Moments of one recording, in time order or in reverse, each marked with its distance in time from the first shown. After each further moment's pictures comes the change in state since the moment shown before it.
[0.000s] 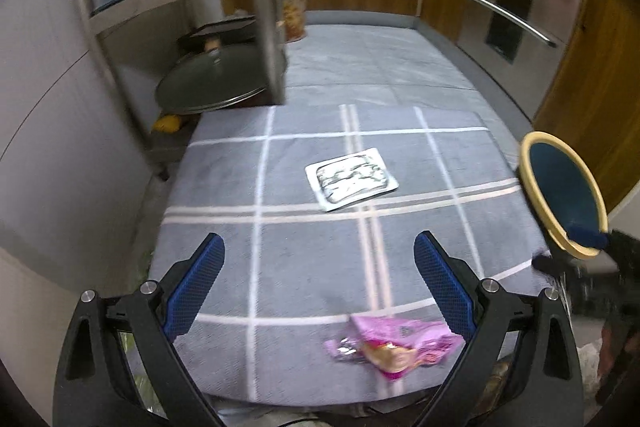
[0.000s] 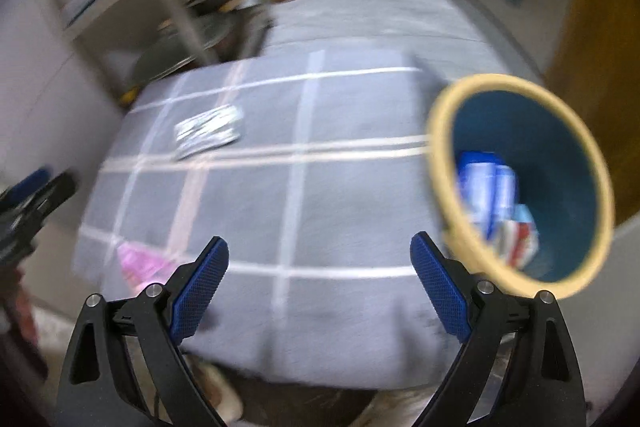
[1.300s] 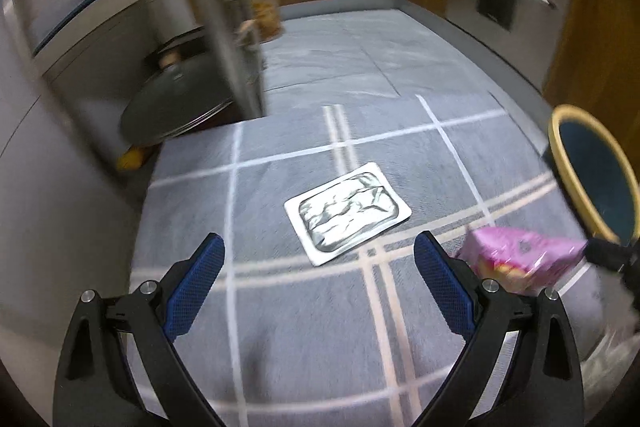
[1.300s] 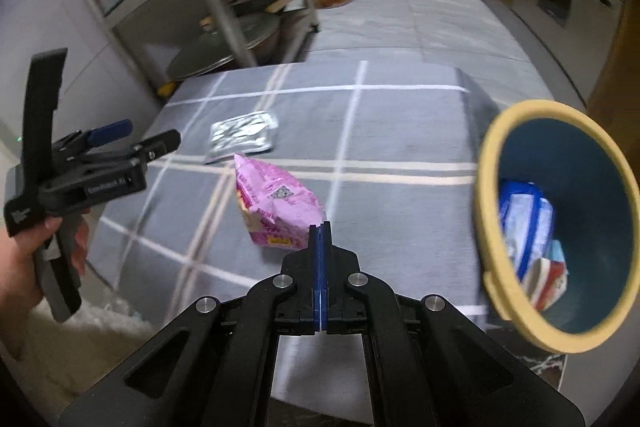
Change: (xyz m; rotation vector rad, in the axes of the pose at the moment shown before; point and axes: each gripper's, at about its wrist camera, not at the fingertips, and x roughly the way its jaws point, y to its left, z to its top) left arm 0.091 -0.036 0.036 0.202 0.018 -0.001; right arm 0.015 -0.027 0.015 -0.005 -0.045 0.043
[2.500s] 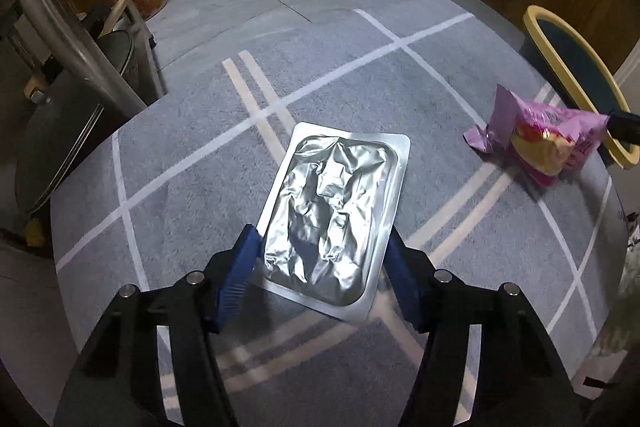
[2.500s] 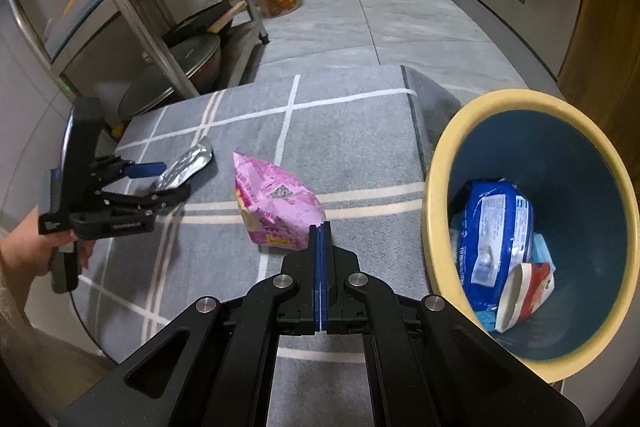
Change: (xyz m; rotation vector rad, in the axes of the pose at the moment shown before) left arm 0.099 -0.003 0.020 0.293 0.212 -0.257; right arm 0.019 -0.031 0.028 0.118 -0.016 -0.048
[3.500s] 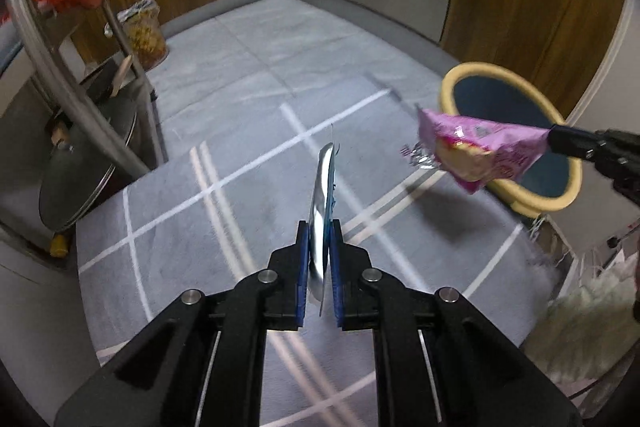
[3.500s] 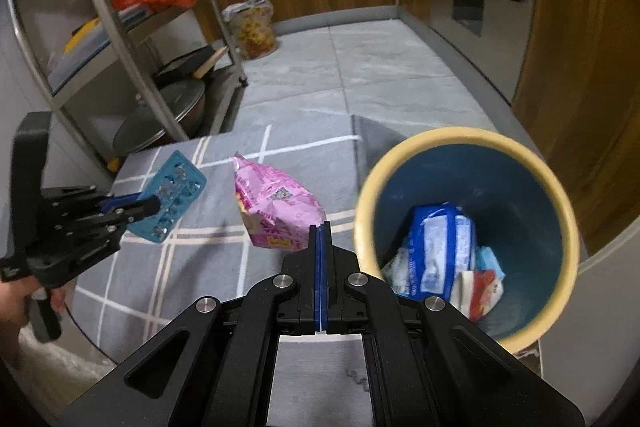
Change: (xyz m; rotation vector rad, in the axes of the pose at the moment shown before) left arm -0.099 -0.087 0.027 -0.007 -0.183 0.003; right arm -0.077 -0.031 -0.005 0.049 -0.155 -0.084
